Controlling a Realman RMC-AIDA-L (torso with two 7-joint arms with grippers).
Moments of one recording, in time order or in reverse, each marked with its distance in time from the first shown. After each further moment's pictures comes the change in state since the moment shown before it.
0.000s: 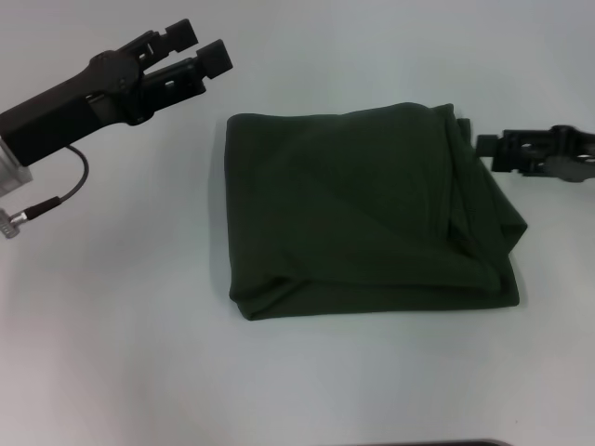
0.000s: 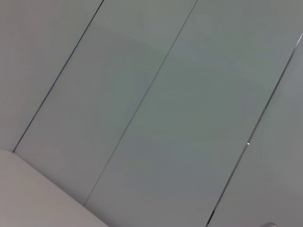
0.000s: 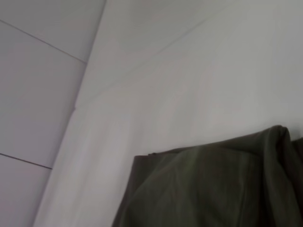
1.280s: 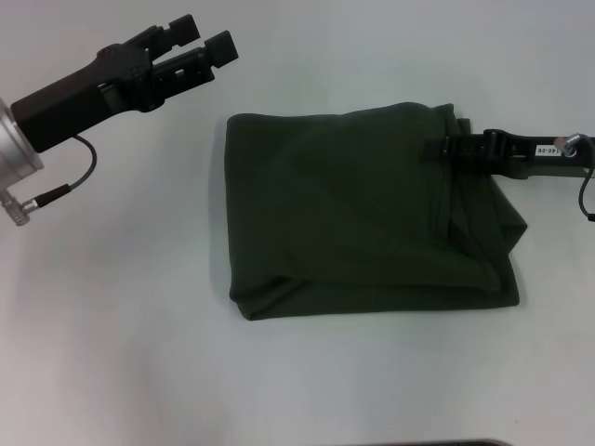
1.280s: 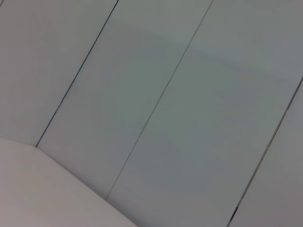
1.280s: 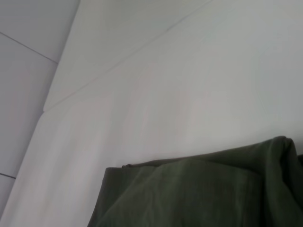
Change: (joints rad) left arm -0.019 -0.005 0.011 -0.004 0.005 -0.087 0.001; right arm 0.058 0.075 -0.058 0.062 0.005 0.230 -0.035
